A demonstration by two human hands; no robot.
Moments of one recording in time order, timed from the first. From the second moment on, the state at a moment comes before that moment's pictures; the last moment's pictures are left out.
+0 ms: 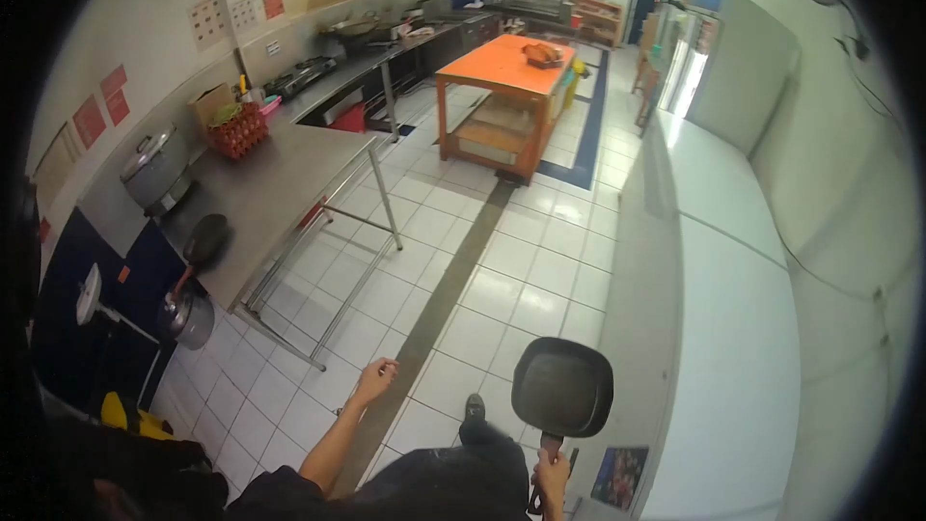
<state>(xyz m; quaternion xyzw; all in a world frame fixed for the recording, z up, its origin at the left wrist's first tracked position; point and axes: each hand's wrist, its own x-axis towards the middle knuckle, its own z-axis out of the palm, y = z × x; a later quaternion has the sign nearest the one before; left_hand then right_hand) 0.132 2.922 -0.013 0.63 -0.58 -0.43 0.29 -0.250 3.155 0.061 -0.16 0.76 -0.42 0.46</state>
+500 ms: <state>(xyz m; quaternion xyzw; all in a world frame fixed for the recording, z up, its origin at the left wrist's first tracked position) 0.169 2.535 -0.055 0.72 -0.32 -0.40 0.48 -0.218 2.433 0.122 -0.32 0.67 -0.38 0.56</state>
